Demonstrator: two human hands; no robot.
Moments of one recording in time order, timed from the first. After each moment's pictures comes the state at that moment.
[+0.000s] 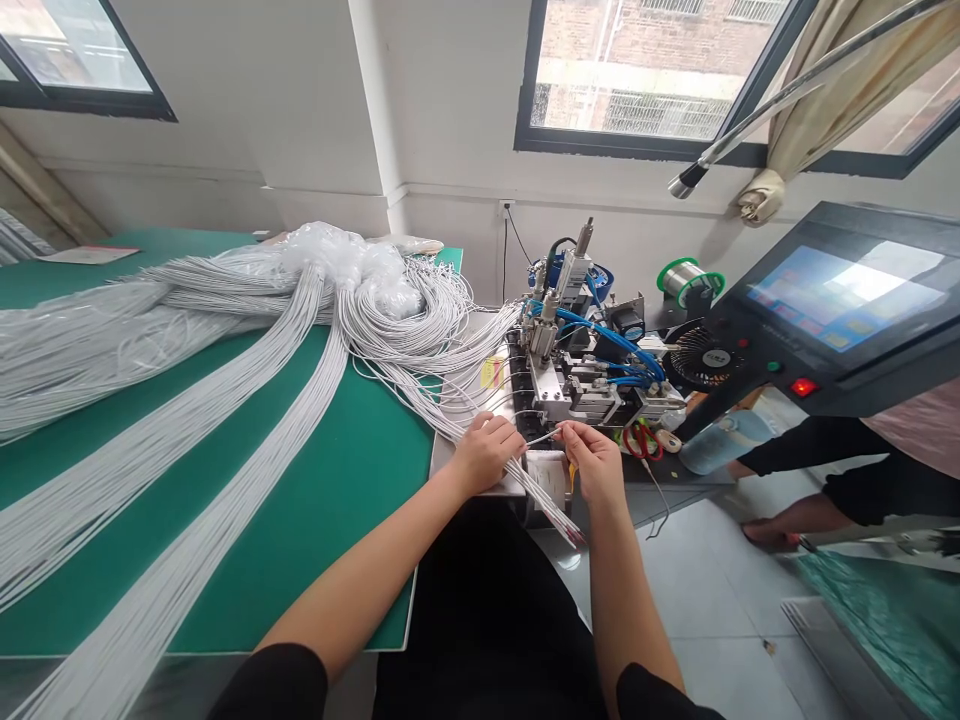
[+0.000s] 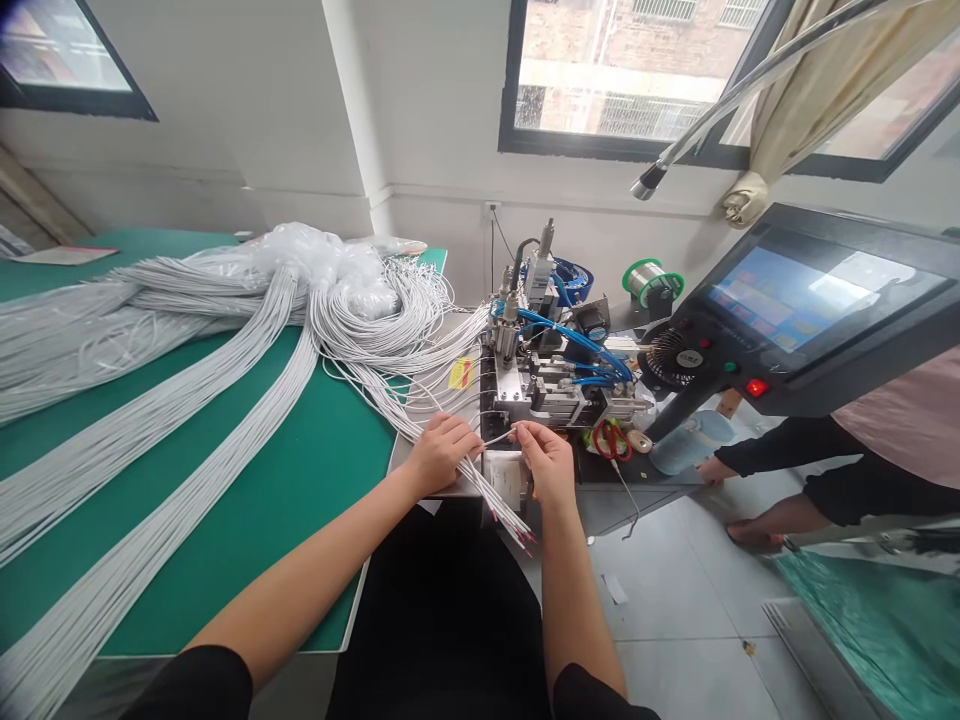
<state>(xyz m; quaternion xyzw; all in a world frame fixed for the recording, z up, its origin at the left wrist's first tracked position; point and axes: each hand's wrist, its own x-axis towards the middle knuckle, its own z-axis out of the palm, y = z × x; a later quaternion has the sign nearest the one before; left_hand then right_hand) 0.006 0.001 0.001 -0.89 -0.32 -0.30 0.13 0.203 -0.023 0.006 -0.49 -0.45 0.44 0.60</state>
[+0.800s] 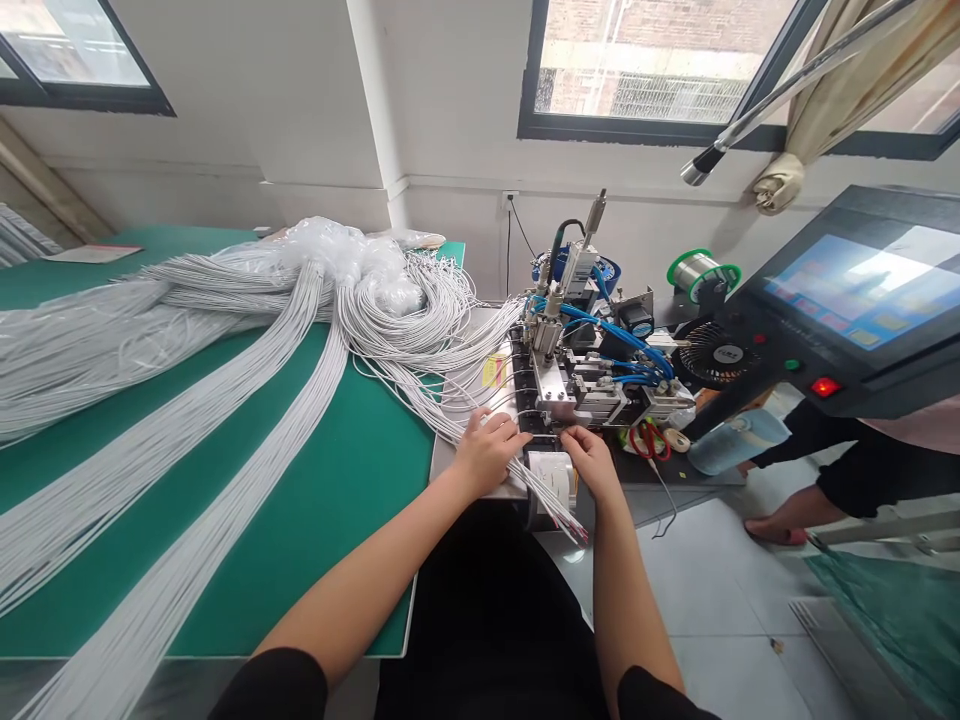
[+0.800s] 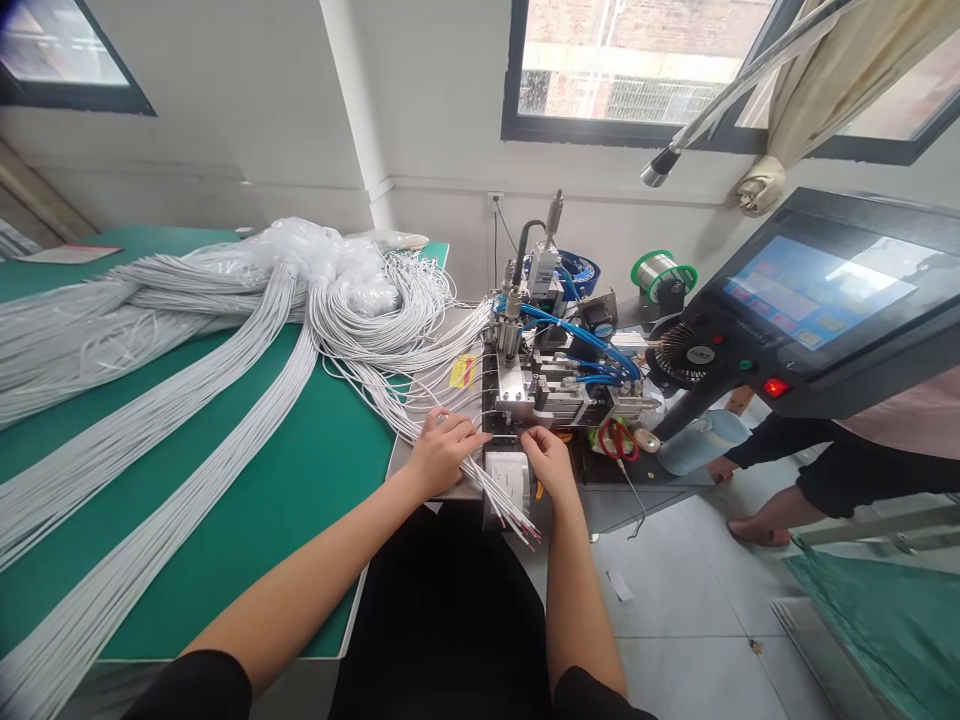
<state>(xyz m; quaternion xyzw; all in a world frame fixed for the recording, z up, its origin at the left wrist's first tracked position) 0.008 0.002 -0.002 -0.89 -0.36 -0.27 0.11 0.228 0.003 -0.030 -0.56 -0.59 0.35 0.46</state>
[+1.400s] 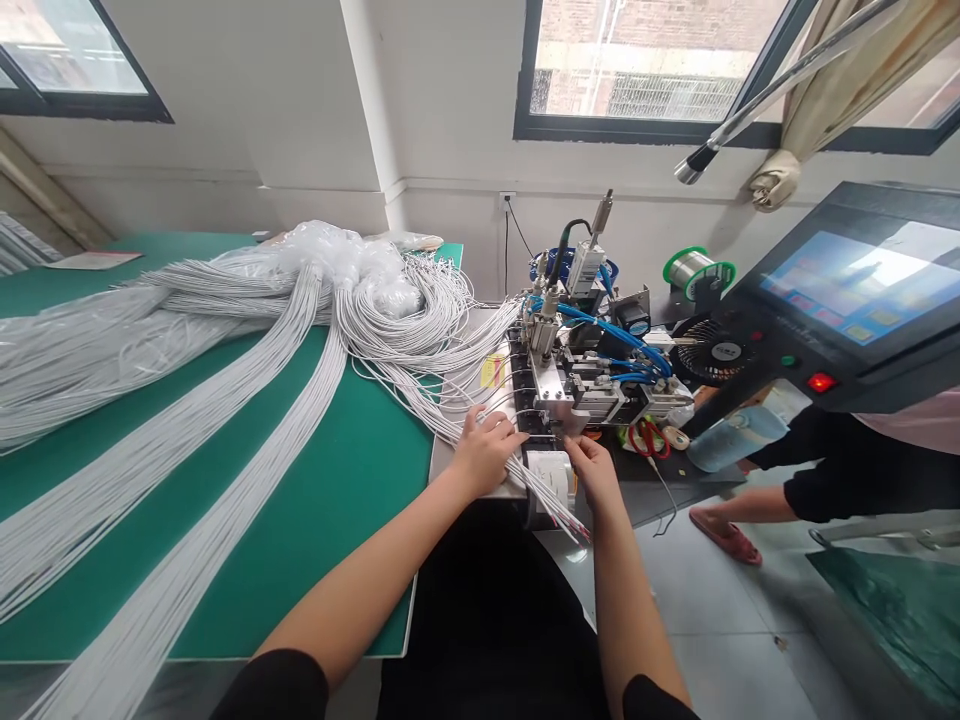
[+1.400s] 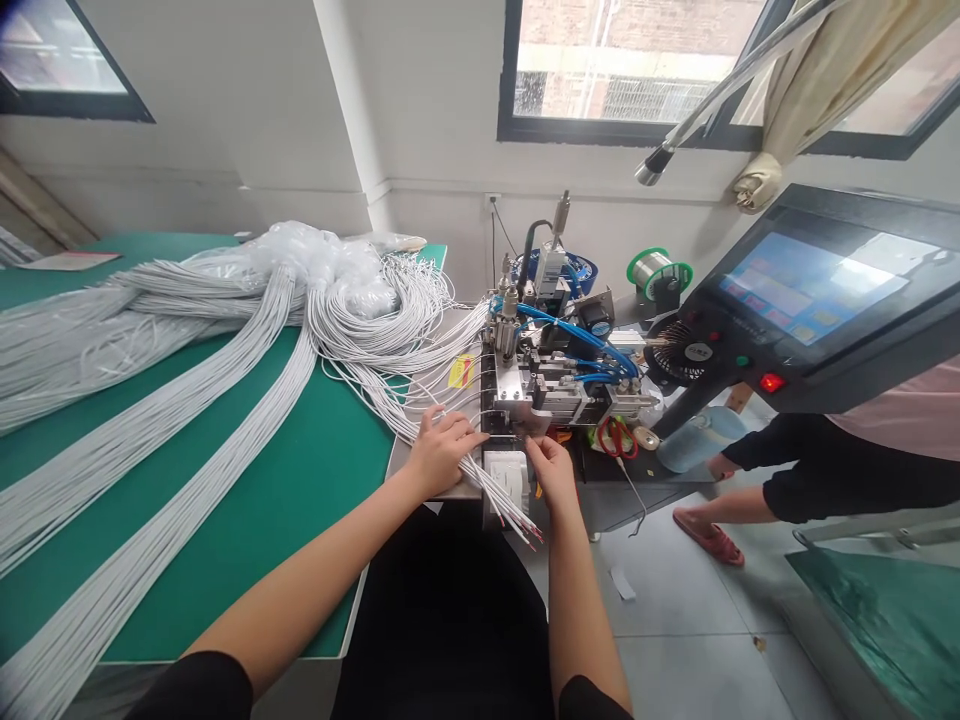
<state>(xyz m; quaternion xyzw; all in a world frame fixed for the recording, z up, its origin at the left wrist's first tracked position) 0.007 -0.001 0.001 -0.88 -0.38 -0.26 0.08 0.227 -0.007 -0.046 -0.56 -0.46 0.45 0.53</state>
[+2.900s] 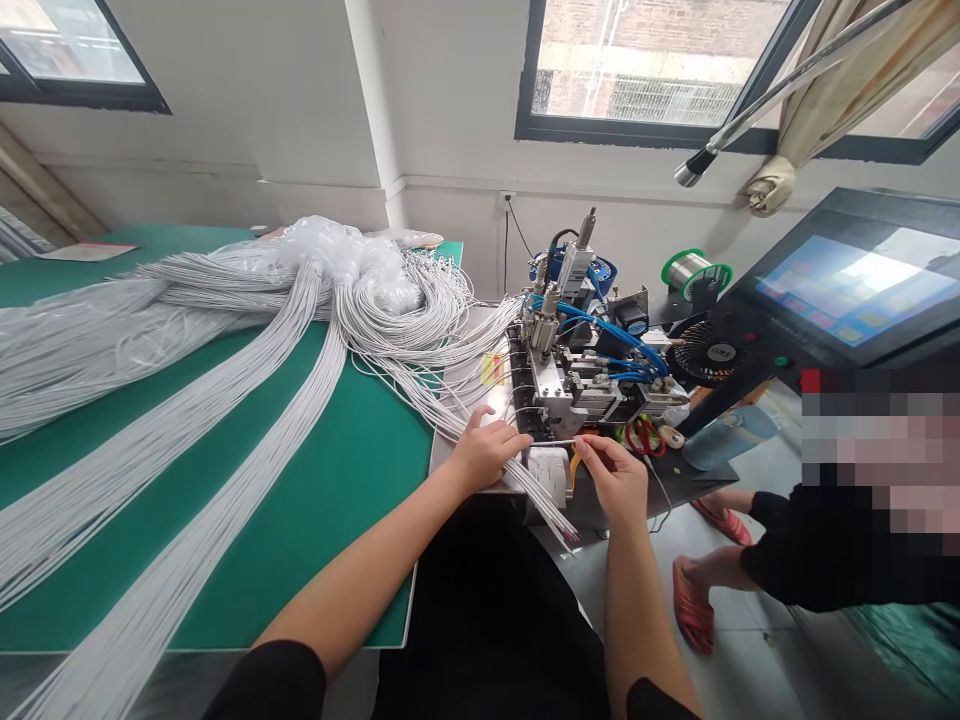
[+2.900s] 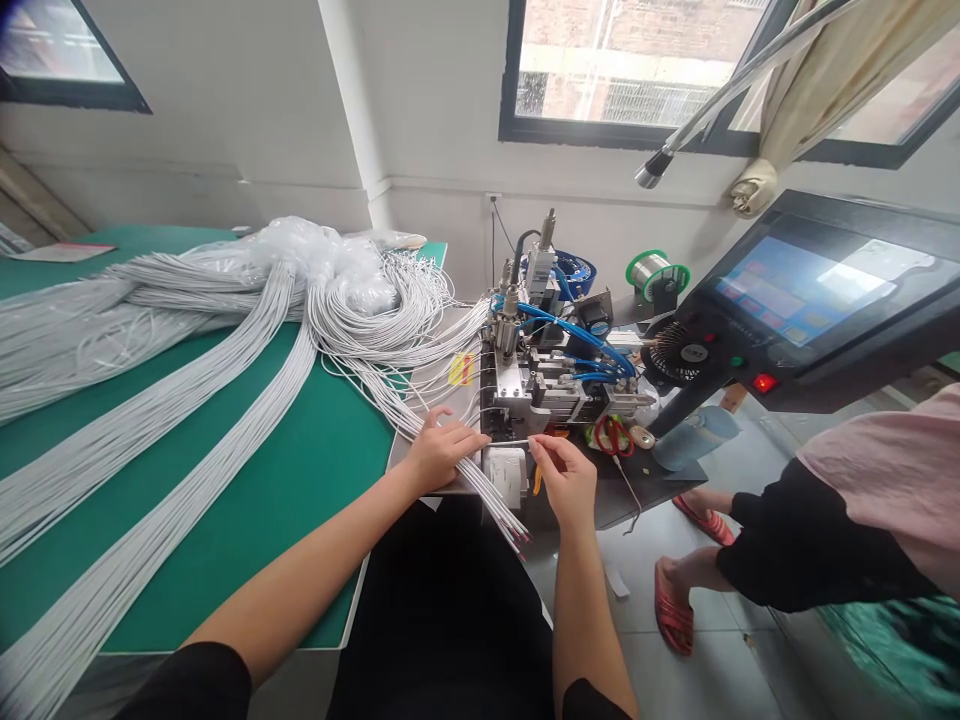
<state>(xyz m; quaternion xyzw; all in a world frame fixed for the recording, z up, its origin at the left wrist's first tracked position) 0.003 0.004 -0.007 -0.90 -0.32 -0.27 0.09 0.226 -0.051 0.003 -0.57 -0.55 0.24 0.56</state>
